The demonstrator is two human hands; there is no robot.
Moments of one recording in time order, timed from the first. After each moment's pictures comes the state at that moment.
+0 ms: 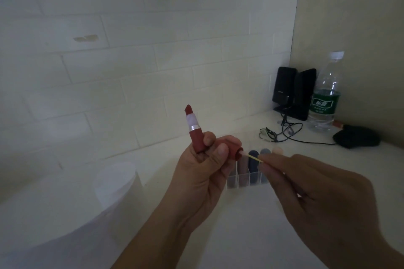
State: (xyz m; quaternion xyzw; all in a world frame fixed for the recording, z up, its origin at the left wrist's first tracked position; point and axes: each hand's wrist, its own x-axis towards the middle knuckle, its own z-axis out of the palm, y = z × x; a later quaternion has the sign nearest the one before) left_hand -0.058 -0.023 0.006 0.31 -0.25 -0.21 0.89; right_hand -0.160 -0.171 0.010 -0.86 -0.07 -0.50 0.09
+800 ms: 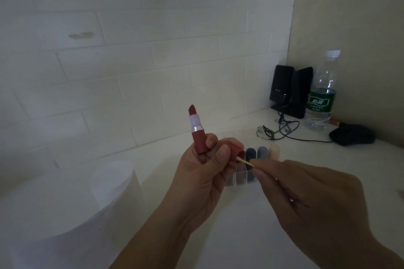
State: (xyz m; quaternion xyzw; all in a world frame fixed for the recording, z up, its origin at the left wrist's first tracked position) left_hand -0.060 -0.026 0.002 0.35 -0.25 -0.21 0.88; right_hand -0.159 -0.164 0.008 -0.85 -0.10 -0.51 0.06
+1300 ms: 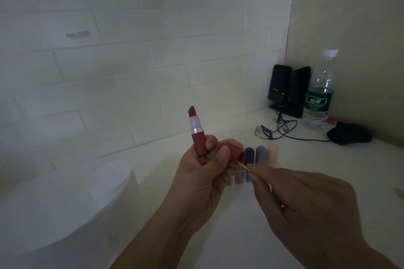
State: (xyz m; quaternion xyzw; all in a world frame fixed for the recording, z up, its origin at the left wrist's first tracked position) left_hand -0.063 -0.027 0.002 0.35 -0.25 -0.21 0.88; right_hand -0.155 -0.163 -0.007 -0.86 -0.09 -0.50 0.03
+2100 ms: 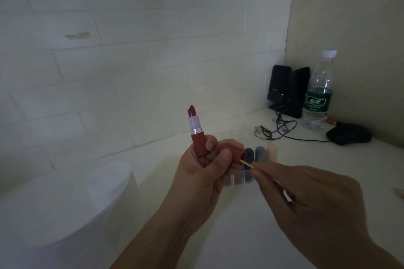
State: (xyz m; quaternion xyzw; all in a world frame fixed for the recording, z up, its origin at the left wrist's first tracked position) left_hand -0.064 -0.030 0.001 0.38 -0.27 -0.17 0.87; right_hand -0.152 -0.169 -0.006 -0.84 -0.08 -0.53 0.04
